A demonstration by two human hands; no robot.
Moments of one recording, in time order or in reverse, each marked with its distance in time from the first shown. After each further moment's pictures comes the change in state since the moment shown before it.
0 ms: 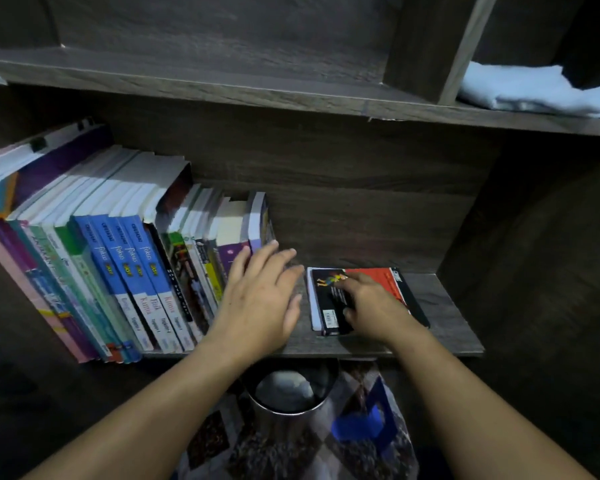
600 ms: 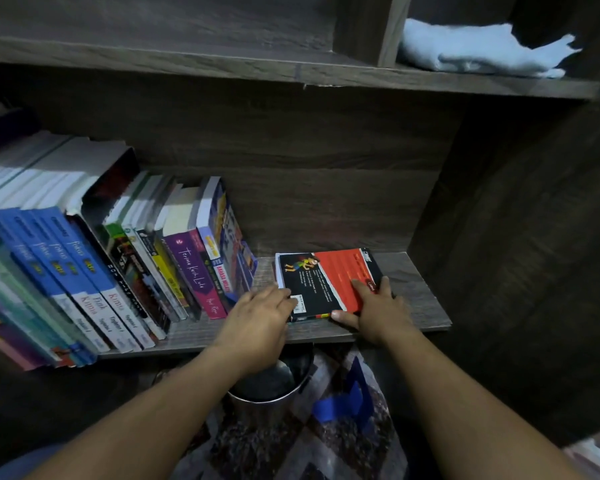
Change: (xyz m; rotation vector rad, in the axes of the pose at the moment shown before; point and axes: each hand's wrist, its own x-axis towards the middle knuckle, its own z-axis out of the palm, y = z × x) left_hand -0.005 0.037 0.067 -0.080 -0.448 0.079; right_hand -0.022 0.068 0.024 -0.018 -0.188 0.466
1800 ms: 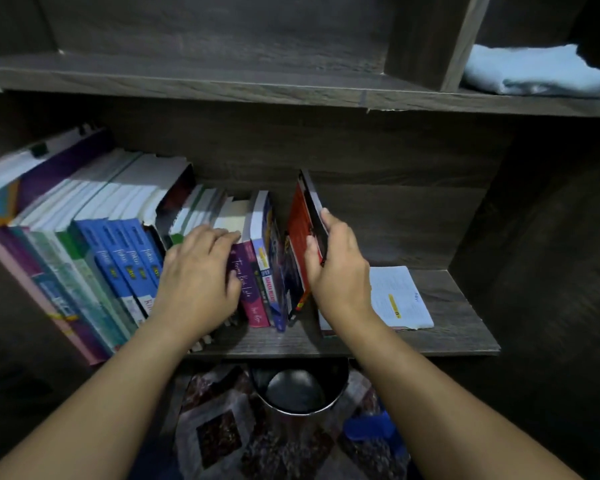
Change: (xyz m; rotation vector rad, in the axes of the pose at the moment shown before) left_hand -0.045 -0.085 -0.092 0.073 0.384 -0.385; right_hand -0.049 -0.155 -0.036 0.622 1.026 -0.664
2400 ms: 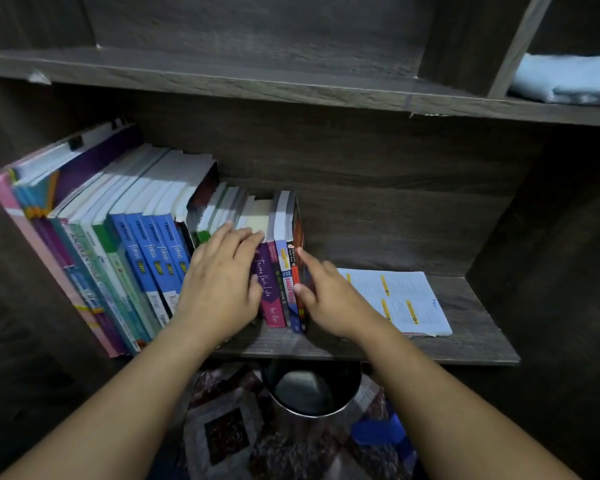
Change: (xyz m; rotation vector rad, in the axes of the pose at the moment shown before) left_hand -0.008 -0.008 0.005 -0.057 0.009 0.044; right_hand -0.016 0.020 0.027 -0.029 -0.859 0.139
